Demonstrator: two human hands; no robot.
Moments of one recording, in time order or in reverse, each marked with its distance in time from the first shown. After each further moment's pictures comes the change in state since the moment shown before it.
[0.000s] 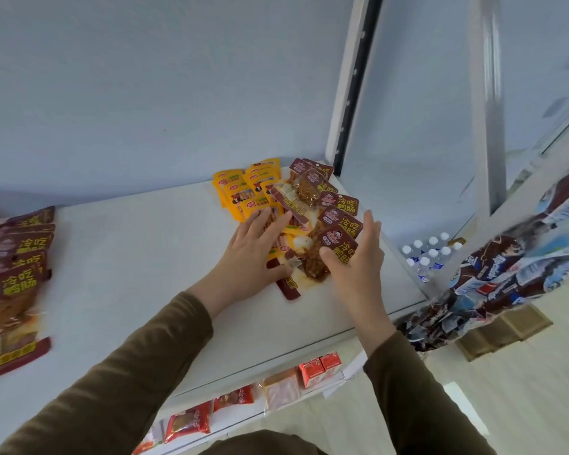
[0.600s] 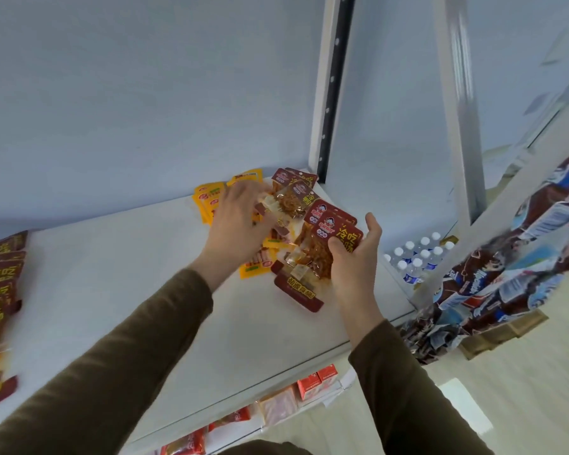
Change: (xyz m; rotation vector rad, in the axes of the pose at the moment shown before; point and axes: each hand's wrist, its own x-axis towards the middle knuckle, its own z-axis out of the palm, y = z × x) left_hand 0.063 0.014 -0.022 -0.161 0.412 -0.015; right_hand 0.039 0.011 0.002 0.448 0.126 0.243
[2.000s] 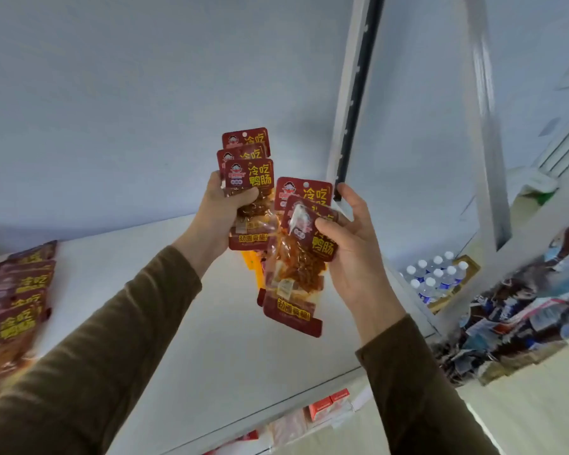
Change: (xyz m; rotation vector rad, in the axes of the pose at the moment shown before) left_hand 0.058 -0.006 -0.019 -0.997 -0.058 -0.550; right_hand 0.013 -0.056 0.005 0.487 -0.414 -0.032
